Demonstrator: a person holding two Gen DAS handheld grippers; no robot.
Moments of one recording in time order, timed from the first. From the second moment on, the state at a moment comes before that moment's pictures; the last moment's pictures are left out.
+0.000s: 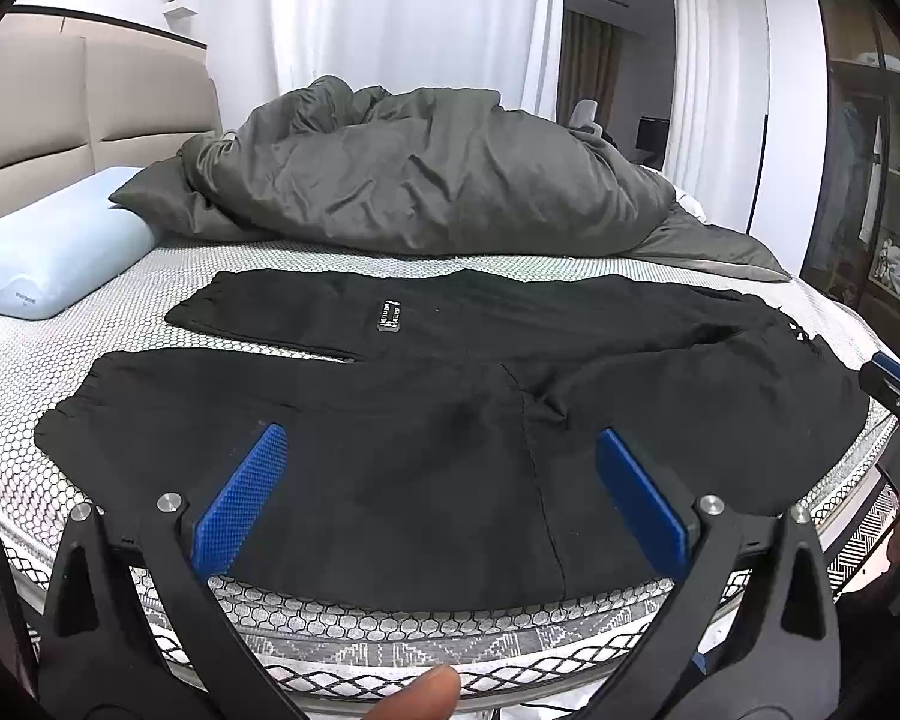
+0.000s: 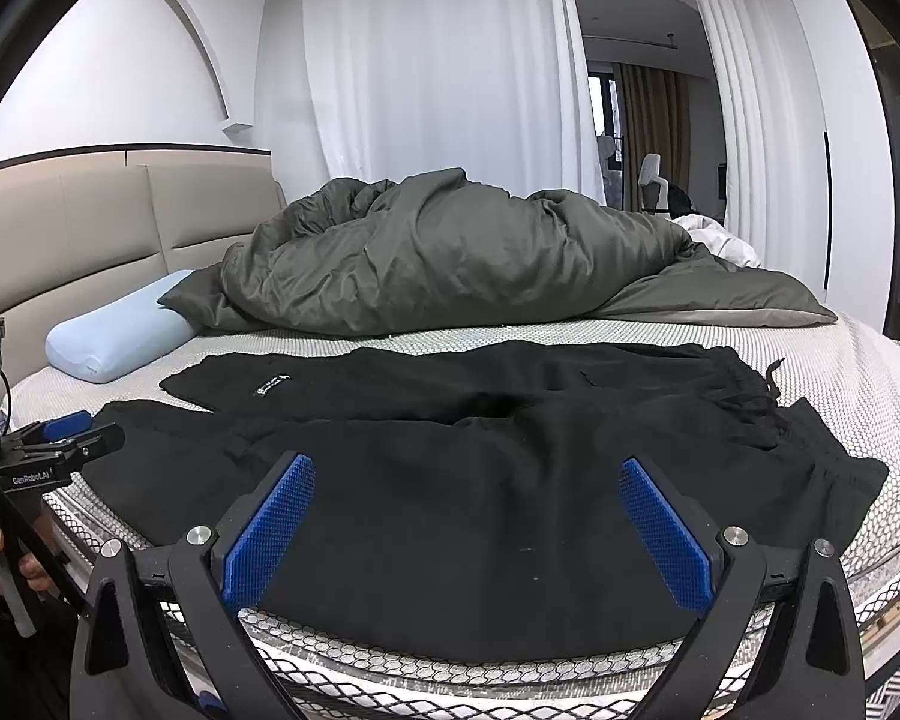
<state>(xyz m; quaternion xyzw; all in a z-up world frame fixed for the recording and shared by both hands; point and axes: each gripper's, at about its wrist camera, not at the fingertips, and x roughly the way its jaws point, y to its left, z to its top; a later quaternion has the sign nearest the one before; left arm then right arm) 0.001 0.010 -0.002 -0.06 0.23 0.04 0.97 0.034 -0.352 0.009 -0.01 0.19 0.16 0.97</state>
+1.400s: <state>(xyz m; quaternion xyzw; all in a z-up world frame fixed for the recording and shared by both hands) 0.032 0.021 0.000 -0.07 0.24 0.03 0.97 0.097 -0.361 -0.014 0.03 0.24 0.14 0.96</state>
